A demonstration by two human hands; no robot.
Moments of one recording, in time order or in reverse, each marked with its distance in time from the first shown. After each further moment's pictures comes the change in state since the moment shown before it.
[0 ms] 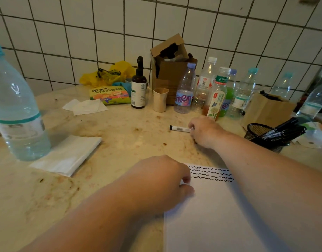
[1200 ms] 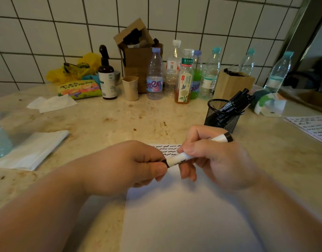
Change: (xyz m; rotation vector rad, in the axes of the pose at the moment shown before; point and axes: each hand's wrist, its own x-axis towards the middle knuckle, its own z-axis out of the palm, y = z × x) left_hand -0.013 0.014 -0.011 -0.658 -0.284 0.172; right_hand -0.187 0.039 -0.013 1.477 -0.083 -0.382
